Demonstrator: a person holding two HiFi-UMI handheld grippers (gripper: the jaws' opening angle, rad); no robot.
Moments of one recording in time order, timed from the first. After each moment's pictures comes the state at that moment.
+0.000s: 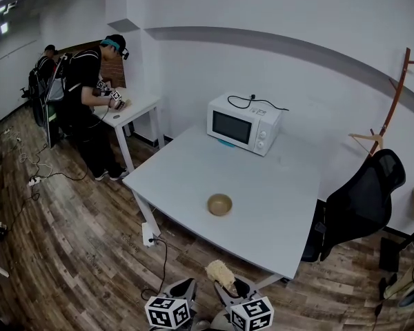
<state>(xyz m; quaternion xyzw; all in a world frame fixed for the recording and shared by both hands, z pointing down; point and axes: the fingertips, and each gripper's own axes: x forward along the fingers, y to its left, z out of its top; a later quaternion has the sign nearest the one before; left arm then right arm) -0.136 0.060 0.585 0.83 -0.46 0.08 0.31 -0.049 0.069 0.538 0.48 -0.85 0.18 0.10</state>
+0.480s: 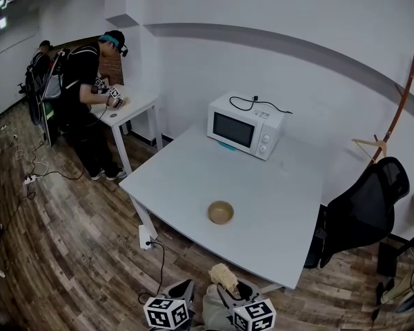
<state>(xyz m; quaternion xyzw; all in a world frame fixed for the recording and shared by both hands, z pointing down) -0.142 0.016 0.596 0.82 -0.46 0.07 0.33 -0.041 0.030 0.553 0.48 -0.84 0.20 0.12</state>
